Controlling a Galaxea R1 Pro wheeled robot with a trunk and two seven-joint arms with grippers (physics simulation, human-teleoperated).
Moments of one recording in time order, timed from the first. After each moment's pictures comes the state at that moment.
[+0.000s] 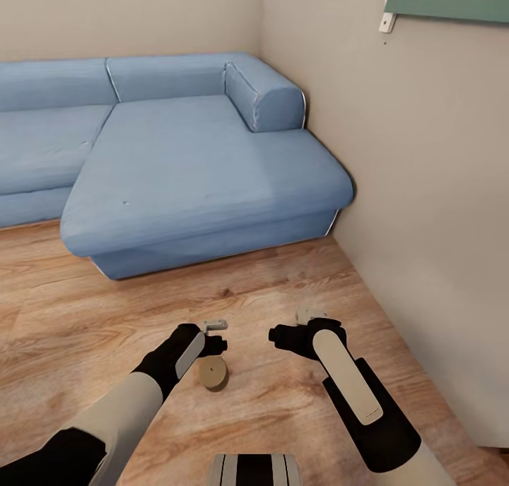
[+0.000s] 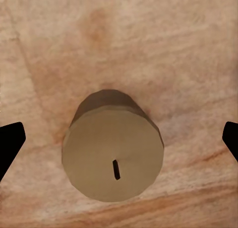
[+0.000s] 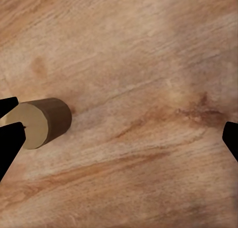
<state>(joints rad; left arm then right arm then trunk) -0.84 -0.09 -0.30 -0.53 0.44 0.64 0.23 -0.55 0.05 0.46 -1.58 -1.19 0.91 -1.16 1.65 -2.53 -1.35</state>
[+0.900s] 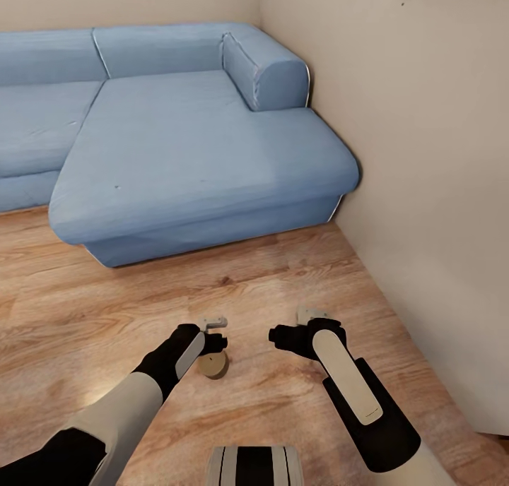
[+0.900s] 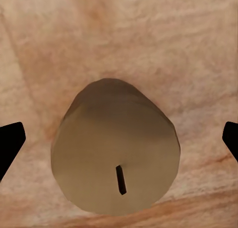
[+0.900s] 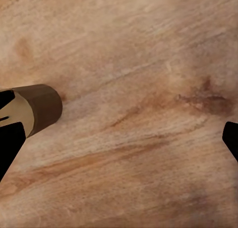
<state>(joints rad) -0.84 -0.09 -0.30 -0.53 0.44 0.60 0.23 -0.55 0.05 0.46 -1.58 -1.19 0.91 -1.16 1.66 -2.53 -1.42</state>
